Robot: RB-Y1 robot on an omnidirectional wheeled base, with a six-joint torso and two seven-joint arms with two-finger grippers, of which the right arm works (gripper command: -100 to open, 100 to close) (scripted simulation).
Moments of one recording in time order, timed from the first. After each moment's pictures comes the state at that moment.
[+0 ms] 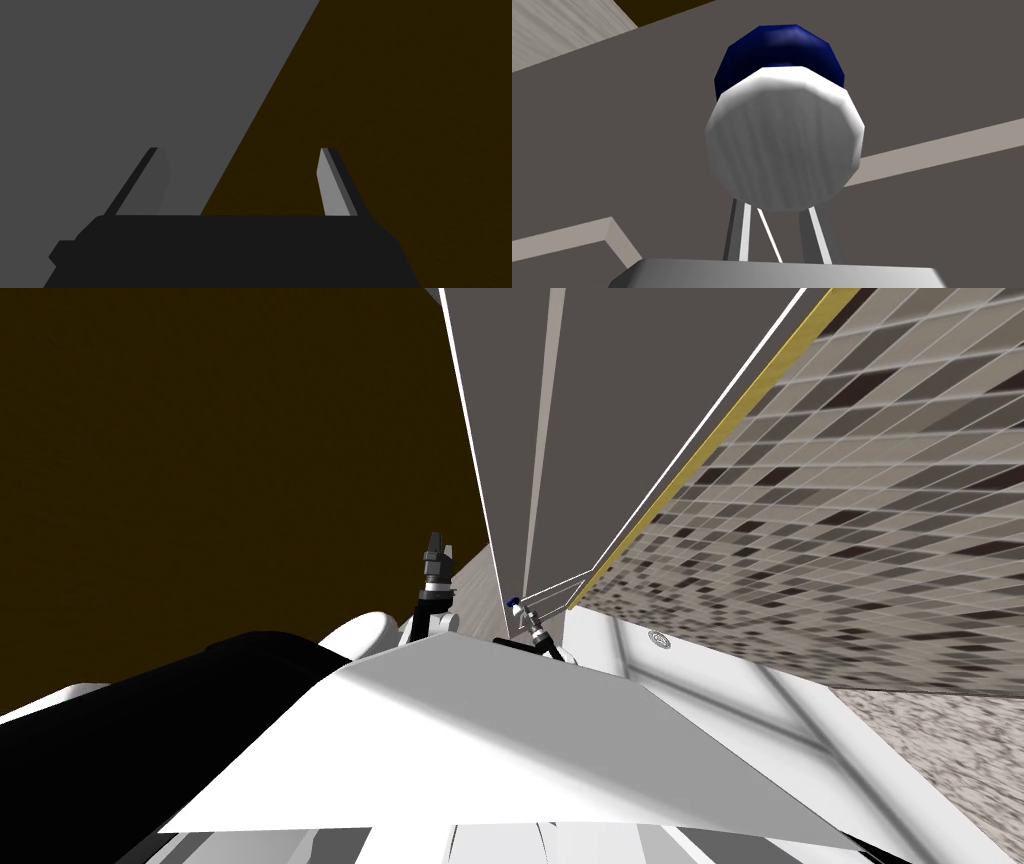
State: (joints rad) arm -0.16 -0.16 0.91 -0.74 -0.39 -0.84 -0.31
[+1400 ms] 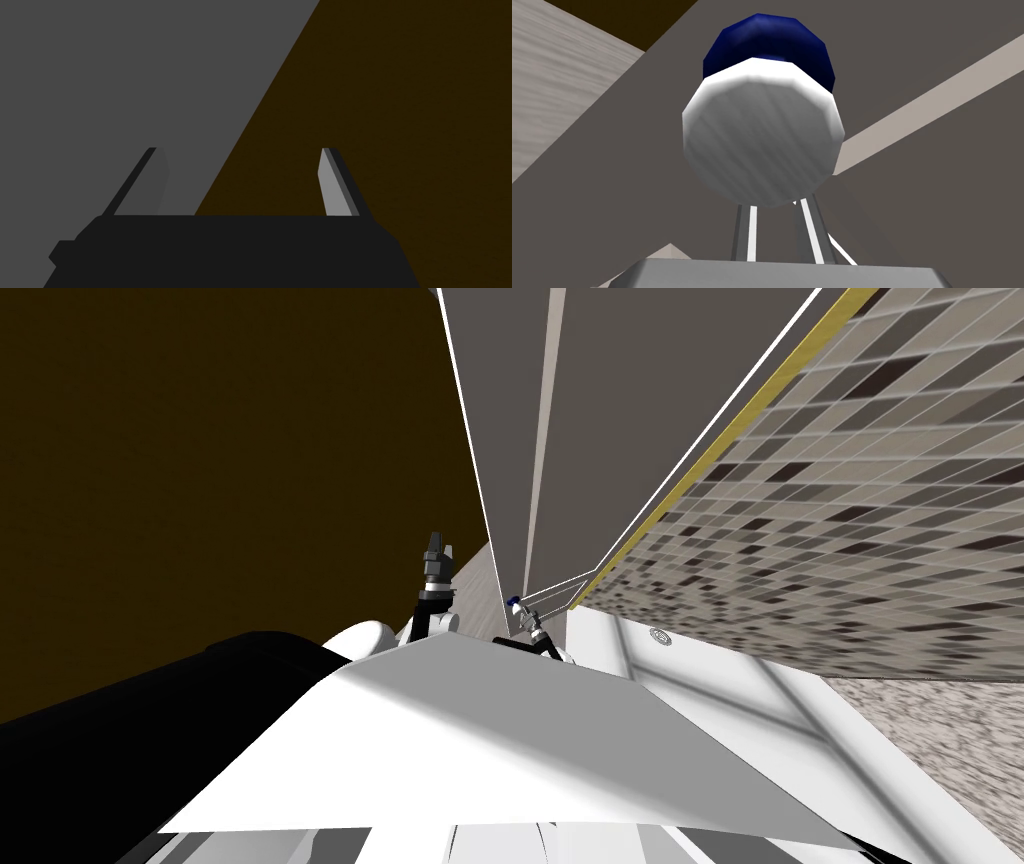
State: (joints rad) arm -0.17 -0.15 0.94 -0.76 -0.50 -0.81 -0.59
